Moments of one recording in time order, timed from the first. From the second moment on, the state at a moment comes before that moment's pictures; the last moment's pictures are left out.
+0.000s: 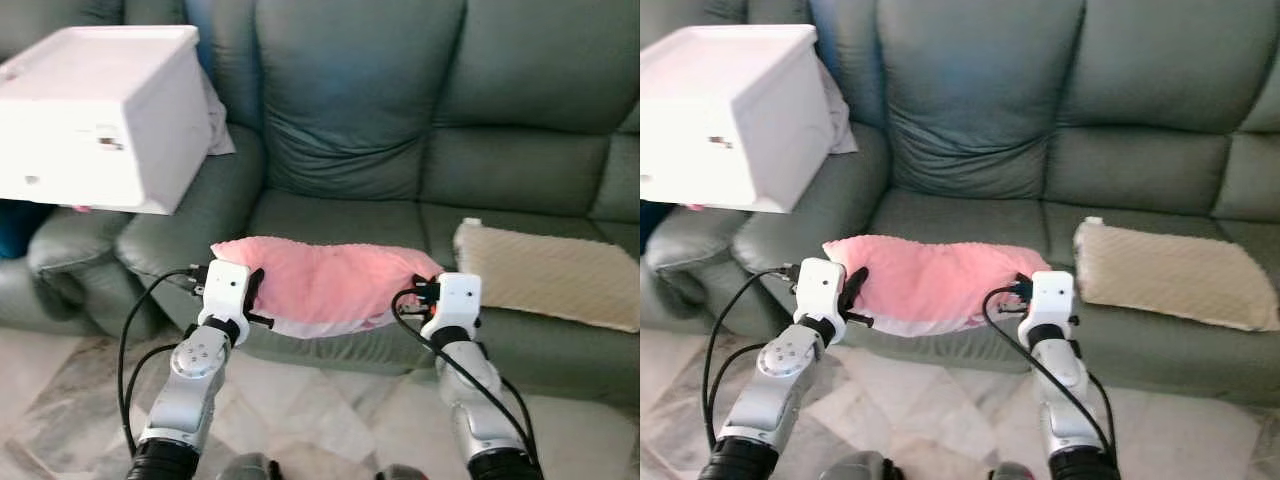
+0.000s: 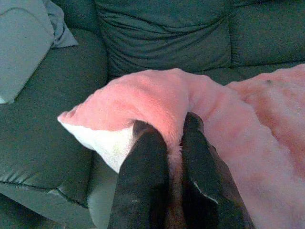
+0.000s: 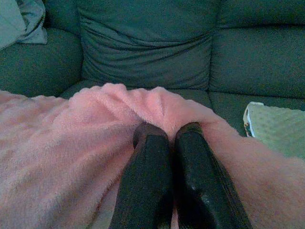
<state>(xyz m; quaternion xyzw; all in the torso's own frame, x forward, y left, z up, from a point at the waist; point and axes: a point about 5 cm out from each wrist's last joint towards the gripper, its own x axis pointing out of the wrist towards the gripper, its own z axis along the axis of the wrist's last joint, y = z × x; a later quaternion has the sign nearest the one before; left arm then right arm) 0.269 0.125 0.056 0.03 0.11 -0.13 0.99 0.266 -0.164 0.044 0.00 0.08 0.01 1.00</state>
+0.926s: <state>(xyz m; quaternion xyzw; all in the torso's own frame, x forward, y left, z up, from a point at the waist) 0.265 0.117 0.053 0.02 0.11 -0.15 0.98 0.271 -0.155 0.047 0.00 0.08 0.02 1.00</state>
